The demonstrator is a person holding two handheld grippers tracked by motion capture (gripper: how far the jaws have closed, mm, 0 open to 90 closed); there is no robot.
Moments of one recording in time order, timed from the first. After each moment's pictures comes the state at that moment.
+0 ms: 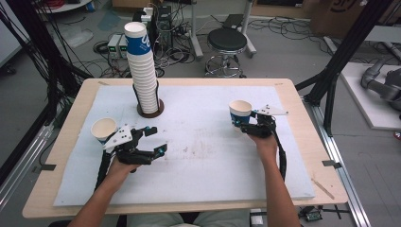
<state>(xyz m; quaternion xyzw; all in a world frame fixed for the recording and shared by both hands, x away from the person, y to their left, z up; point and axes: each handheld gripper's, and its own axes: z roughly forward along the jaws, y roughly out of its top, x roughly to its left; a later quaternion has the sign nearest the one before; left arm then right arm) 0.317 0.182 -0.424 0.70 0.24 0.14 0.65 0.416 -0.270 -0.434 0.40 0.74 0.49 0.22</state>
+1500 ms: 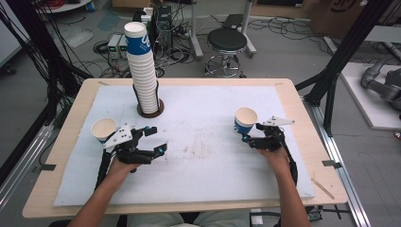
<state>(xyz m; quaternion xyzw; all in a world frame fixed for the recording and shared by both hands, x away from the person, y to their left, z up) 0.319 0.182 -0.425 0.70 0.25 0.13 0.65 0.375 -0.295 -0.436 0.41 0.78 0.43 0.19</state>
